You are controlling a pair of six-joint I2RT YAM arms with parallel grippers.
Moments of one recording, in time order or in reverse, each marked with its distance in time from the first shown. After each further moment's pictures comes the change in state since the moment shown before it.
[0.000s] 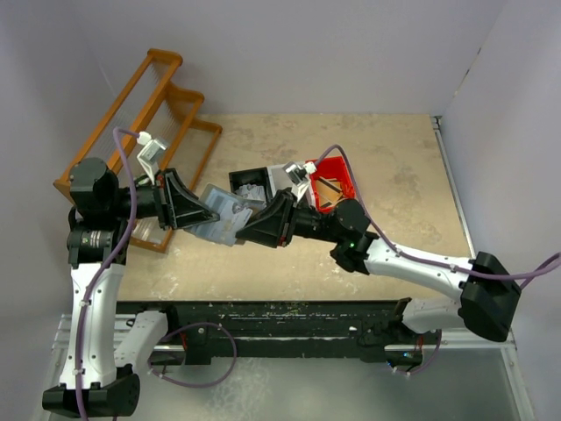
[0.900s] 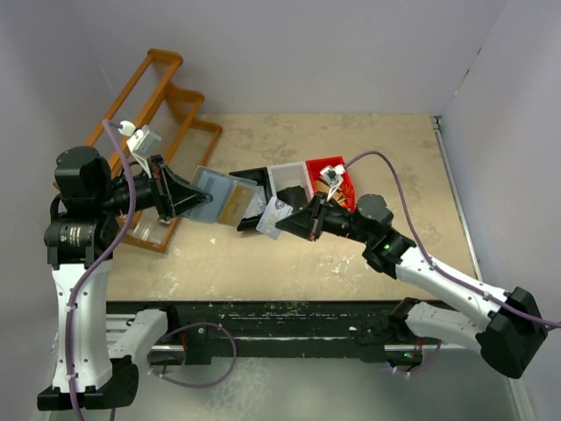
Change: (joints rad) left arm -0.002 0.074 0.258 -0.404 -0.281 0.413; right arm -0.222 -0.245 -0.148 -0.397 -0.007 -0.129
